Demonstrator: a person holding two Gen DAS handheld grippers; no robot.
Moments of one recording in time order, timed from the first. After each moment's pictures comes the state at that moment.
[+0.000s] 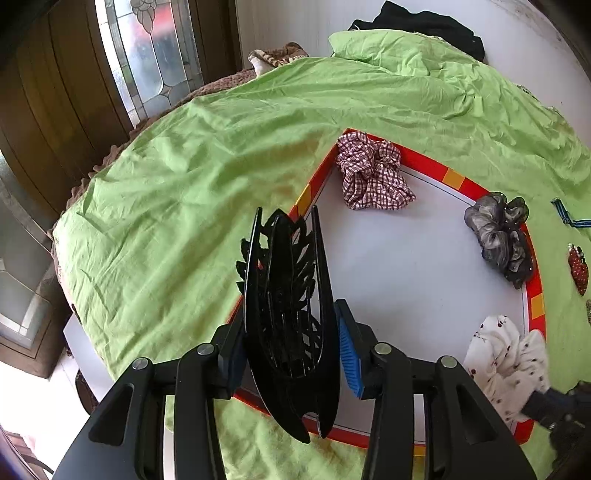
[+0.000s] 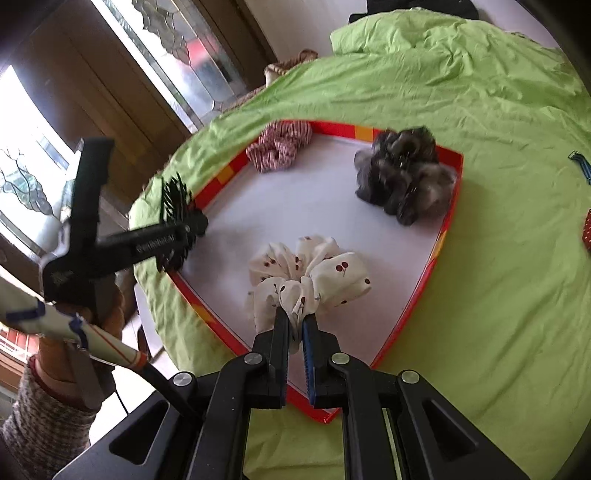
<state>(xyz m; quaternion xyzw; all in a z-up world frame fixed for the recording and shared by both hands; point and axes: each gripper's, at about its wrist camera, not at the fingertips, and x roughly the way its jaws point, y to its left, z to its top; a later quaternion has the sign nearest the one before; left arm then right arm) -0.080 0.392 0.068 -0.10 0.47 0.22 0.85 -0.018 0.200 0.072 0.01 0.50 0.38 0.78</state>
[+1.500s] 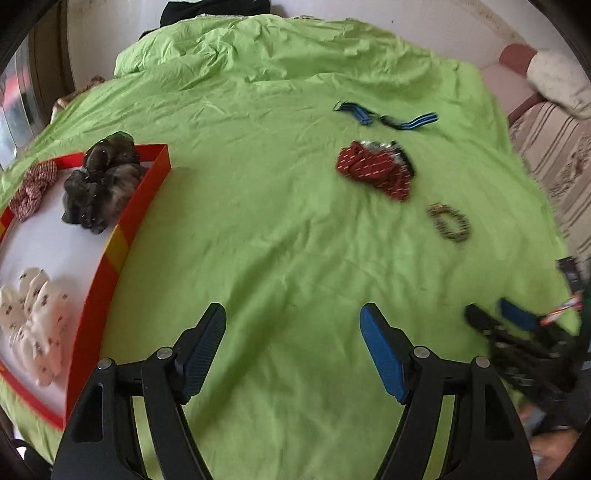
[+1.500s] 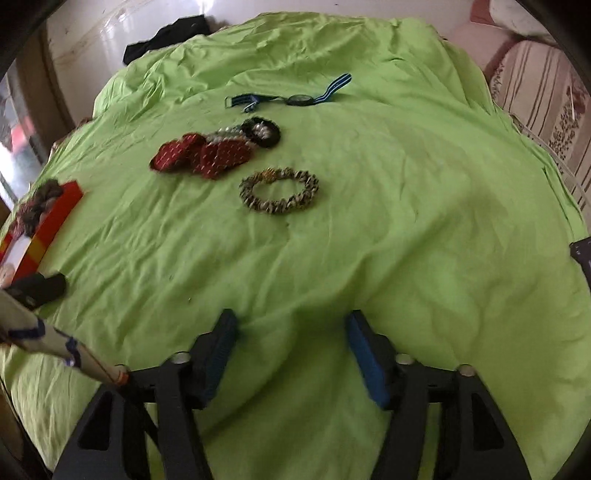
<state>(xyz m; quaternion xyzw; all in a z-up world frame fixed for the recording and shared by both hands) -0.011 0.063 0.029 -0.05 0.47 0.01 0.88 0.008 -0.133 0.019 0.03 0.47 0.04 0.88</state>
